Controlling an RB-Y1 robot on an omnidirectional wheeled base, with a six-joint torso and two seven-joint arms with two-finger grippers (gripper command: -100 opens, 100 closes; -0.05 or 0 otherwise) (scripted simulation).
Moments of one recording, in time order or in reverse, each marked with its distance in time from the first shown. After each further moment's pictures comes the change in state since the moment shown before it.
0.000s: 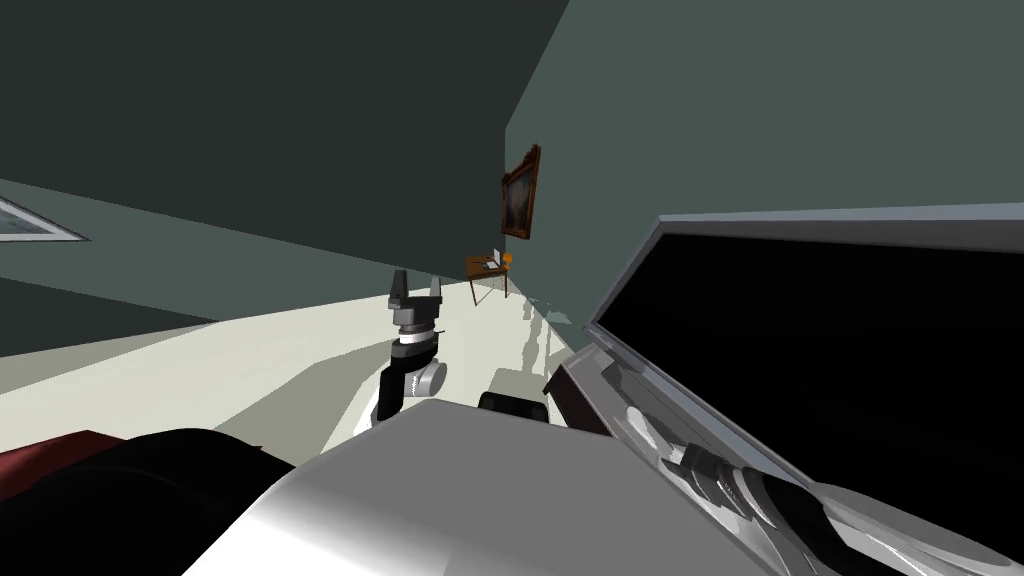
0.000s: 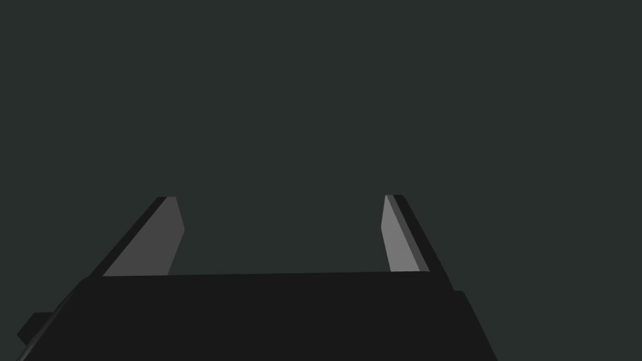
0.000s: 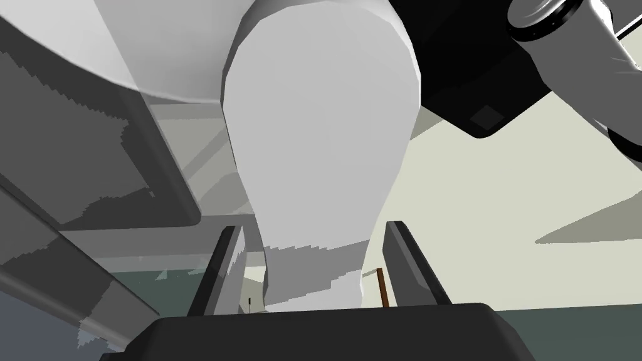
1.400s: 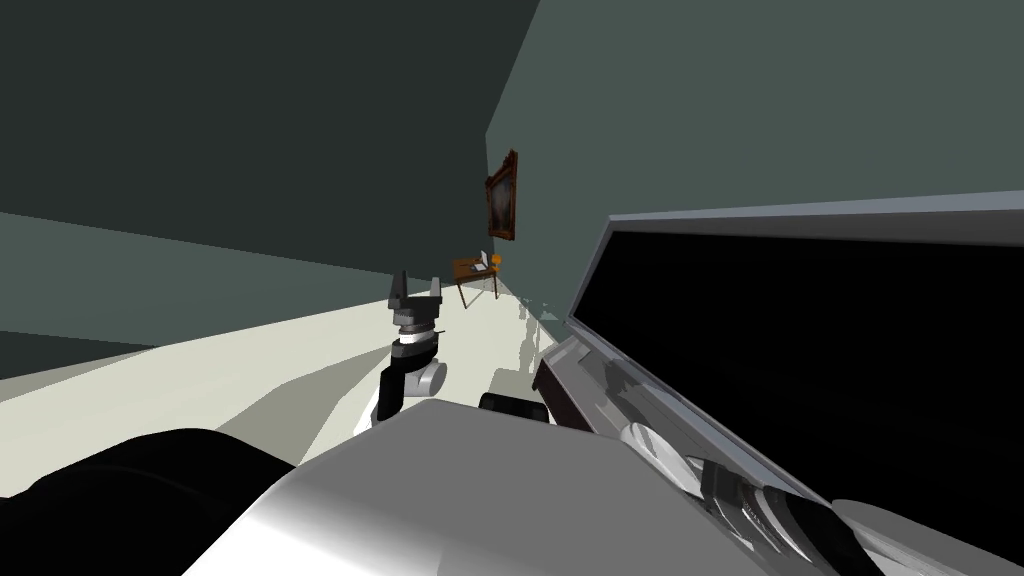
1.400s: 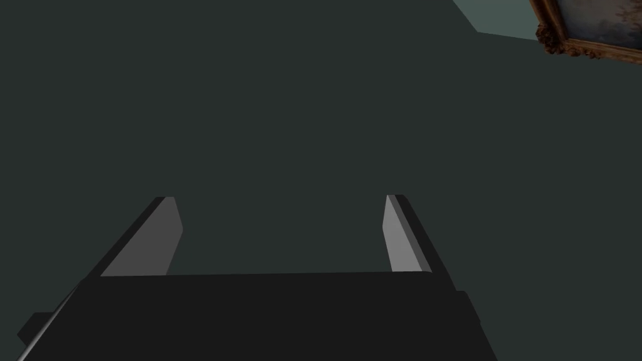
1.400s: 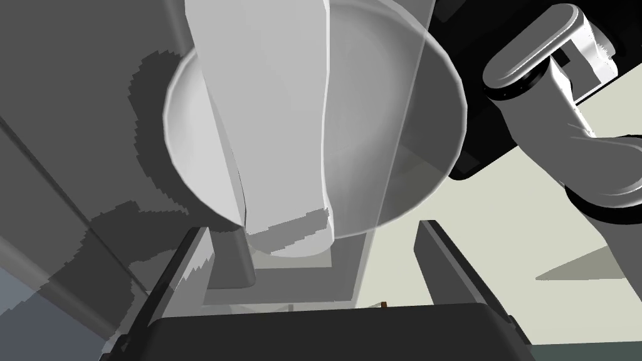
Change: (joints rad) left arm 0.000 0.000 0.000 0.000 0.000 0.000 0.000; right arm 0.054 -0.057 0.006 -0.059 0.098 0.045 -0.009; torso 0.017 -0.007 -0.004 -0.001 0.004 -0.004
